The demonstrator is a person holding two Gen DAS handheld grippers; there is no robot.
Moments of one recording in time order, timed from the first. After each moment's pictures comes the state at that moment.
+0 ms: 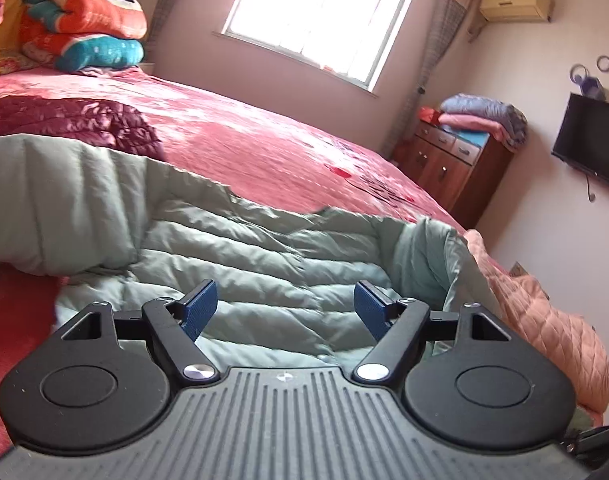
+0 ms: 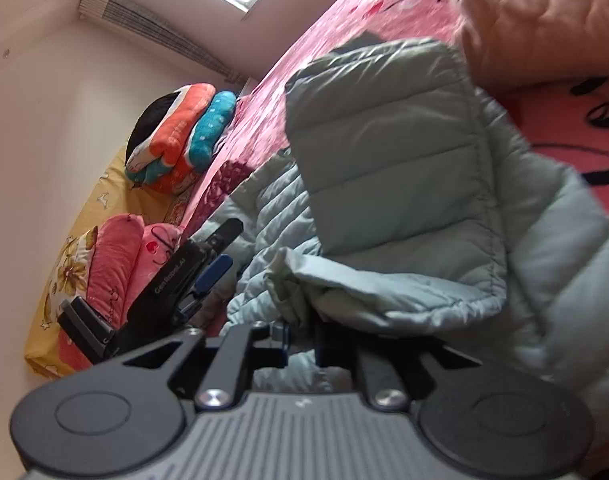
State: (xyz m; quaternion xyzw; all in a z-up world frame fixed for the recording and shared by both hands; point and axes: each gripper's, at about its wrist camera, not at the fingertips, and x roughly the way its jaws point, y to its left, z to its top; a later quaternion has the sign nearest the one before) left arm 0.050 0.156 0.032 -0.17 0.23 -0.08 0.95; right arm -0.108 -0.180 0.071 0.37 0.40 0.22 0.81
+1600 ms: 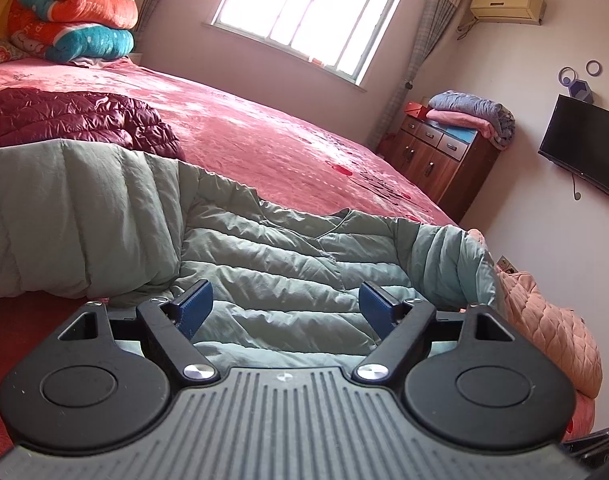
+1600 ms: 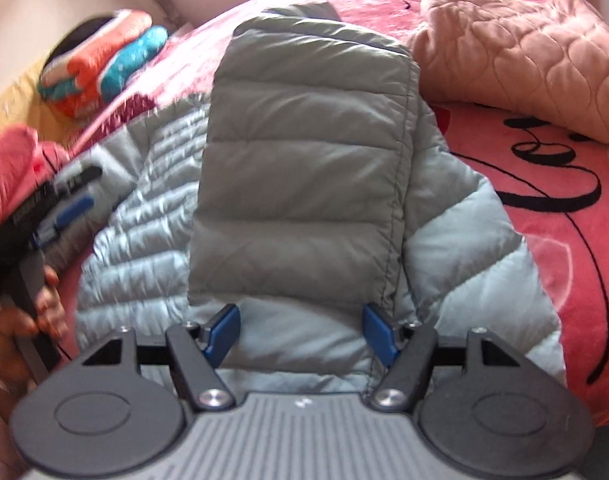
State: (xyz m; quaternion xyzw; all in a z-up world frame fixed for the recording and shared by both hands) left arm 0.045 0.207 0.028 -0.17 0.25 -0.12 0.95; right arm -0.113 -0.159 0.061 0.16 0.47 0.11 0.86
